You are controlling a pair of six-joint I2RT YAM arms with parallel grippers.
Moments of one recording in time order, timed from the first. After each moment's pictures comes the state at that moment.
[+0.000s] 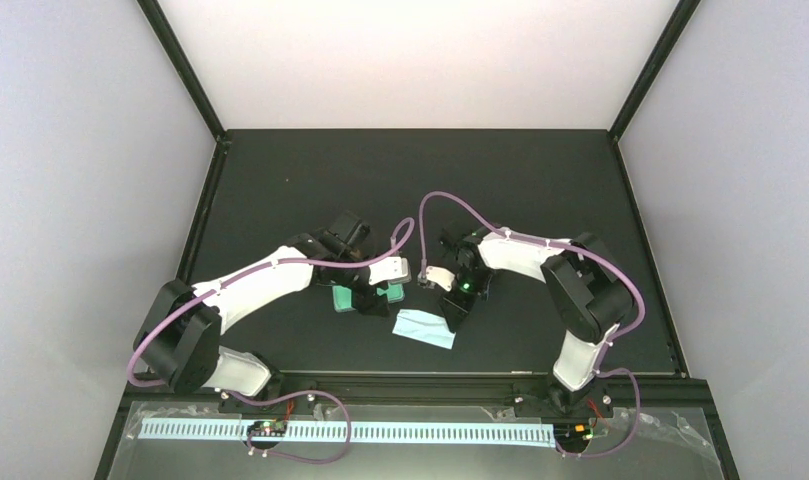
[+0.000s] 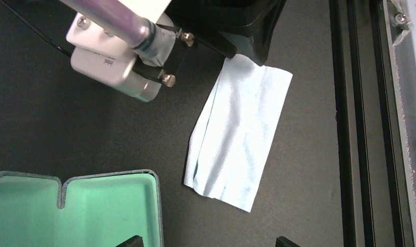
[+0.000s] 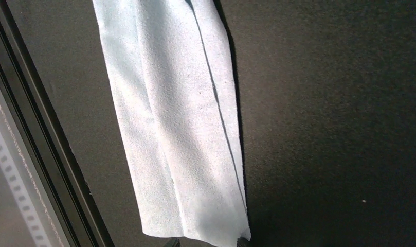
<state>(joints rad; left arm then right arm) -0.64 1.40 0.87 -0.57 0.59 0.63 0.66 1.78 1.02 -0.86 -0.52 -0.43</state>
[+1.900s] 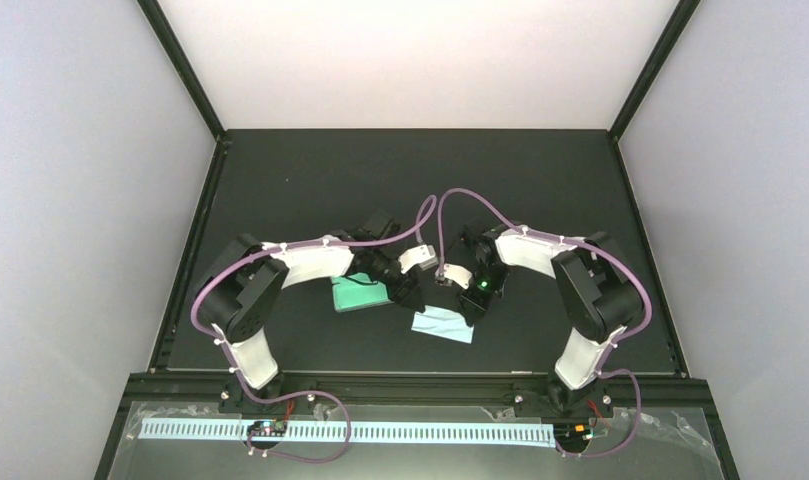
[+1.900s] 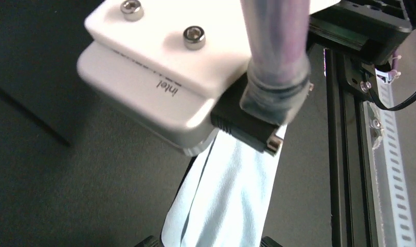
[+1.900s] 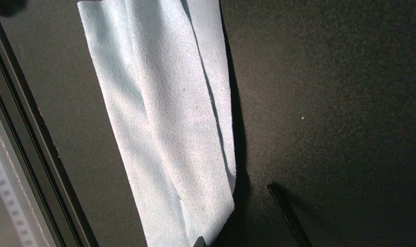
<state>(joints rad) -0.68 1.74 0.95 -0.27 0.78 0.27 0.54 1.75 0.96 -0.88 -0.50 -0.55</state>
